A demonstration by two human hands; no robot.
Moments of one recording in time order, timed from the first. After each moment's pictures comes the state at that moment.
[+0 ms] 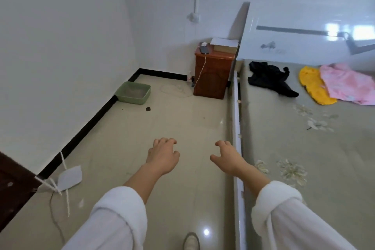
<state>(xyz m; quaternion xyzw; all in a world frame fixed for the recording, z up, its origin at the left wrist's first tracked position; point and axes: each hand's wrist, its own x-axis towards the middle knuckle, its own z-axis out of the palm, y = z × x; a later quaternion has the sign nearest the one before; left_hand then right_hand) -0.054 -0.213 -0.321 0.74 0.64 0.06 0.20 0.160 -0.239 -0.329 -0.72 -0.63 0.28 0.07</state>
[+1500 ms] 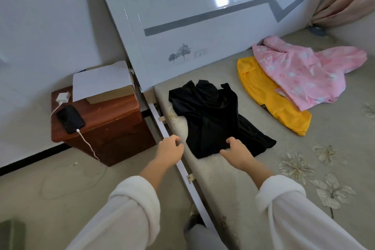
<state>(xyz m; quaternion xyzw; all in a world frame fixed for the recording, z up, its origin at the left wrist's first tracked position) 0.568 0.678 -0.420 0.82 0.43 -0.06 0.37 0.716 0.506 -0.416 -0.89 -0.25 0.34 0.18</state>
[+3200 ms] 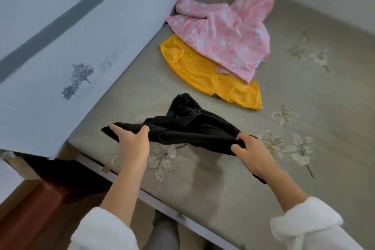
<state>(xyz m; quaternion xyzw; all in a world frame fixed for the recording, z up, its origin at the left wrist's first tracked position) 0.828 0.807 -0.428 0.65 0.46 0.03 0.60 0.849 0.522 -0.409 -0.93 0.01 0.23 0.29</state>
